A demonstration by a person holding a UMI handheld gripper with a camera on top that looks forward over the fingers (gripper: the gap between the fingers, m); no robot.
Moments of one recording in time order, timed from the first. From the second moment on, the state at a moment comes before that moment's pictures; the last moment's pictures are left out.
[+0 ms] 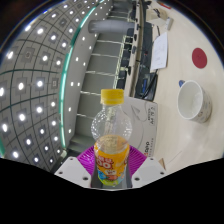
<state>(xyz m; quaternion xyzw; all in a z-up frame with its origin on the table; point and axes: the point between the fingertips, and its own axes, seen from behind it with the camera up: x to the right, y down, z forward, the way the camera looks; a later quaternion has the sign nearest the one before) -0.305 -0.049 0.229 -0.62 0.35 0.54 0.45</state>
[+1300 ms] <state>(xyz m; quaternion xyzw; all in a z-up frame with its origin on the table) -0.044 0.014 0.211 -0.78 0.01 0.10 0.62</state>
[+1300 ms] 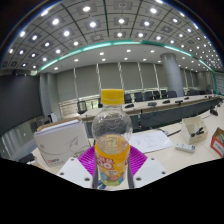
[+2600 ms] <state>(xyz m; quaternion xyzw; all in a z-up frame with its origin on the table) -0.036 -0.215 0.173 -0.88 -0.04 0.00 0.47</state>
